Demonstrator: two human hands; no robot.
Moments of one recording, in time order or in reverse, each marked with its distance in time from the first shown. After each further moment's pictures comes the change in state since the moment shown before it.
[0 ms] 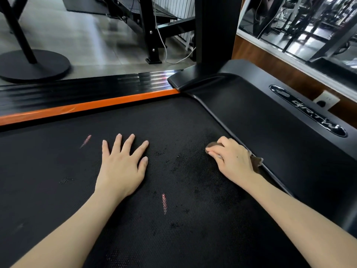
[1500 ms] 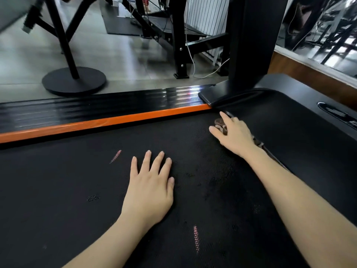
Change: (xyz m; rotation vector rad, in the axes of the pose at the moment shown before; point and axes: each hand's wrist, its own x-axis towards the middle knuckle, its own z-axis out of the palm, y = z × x) left_hand 0.001 0.001 0.001 0.020 0.055 -0.023; right_hand 0.151 -0.015 0.045 0.064 -0.161 0.232
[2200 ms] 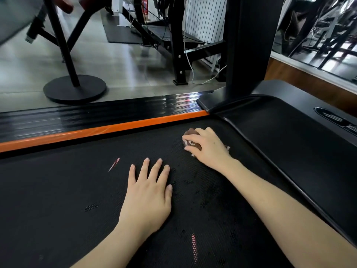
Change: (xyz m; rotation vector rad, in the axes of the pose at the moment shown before) left_hand -0.001 -0.002 0.007 0.008 0.079 0.012; right_hand -0.017 -0.049 0.027 0.184 0.057 -0.439
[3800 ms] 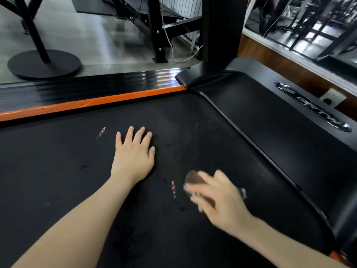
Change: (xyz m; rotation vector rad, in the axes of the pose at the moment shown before) left_hand 0.000 0.003 -0.017 -0.061 -0.162 -0.038; right_hand -0.224 -0.091 -0.057 0.098 0.021 0.005
